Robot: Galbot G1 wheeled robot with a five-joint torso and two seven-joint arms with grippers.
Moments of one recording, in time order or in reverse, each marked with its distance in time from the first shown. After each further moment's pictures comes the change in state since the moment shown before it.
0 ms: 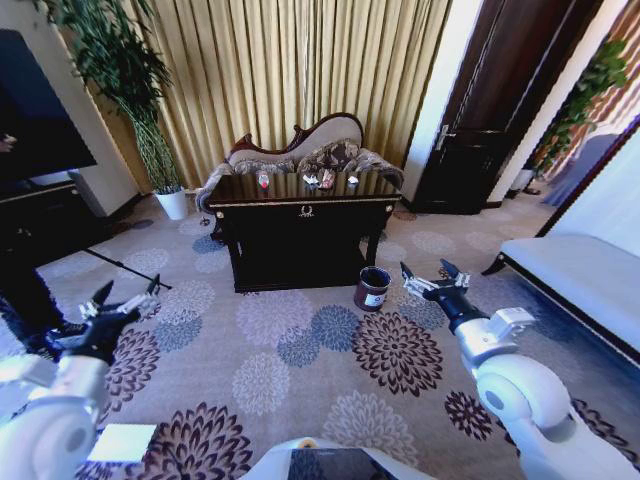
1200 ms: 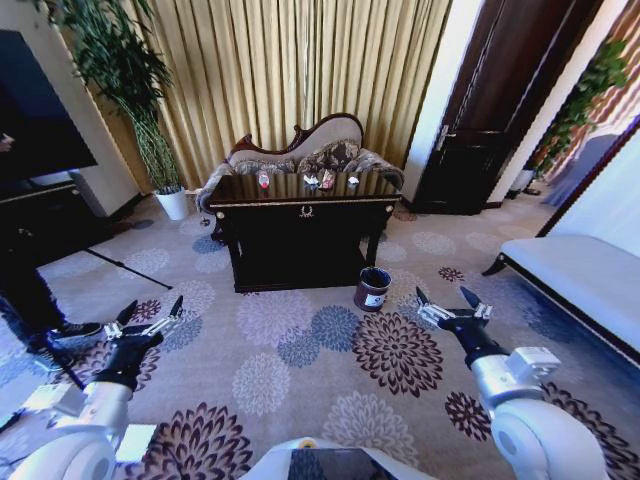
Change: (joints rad) left arm 0.007 -0.016 0.005 -0.031 0.010 0.048 0.078; right arm -0.107 0.162 0.056 0.069 -0.113 -0.032 -0.091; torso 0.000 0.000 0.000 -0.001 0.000
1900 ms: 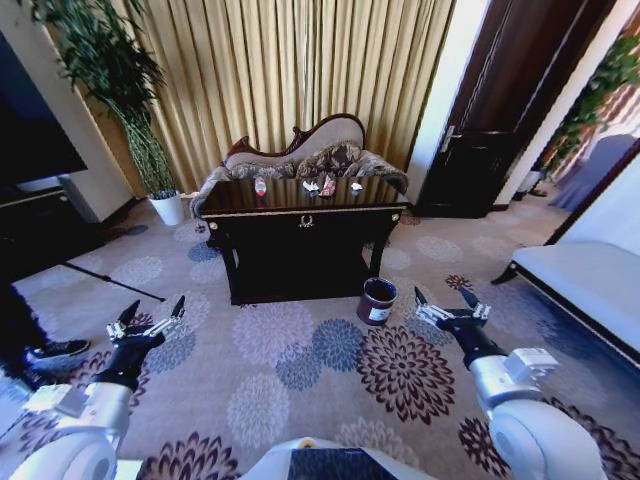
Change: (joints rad) left arm 0.003 -0.014 0.000 0.002 0.001 -0.005 0.027; right arm -0.008 0.001 -0.016 -0.002 -0.020 0.022 -0.002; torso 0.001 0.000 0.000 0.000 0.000
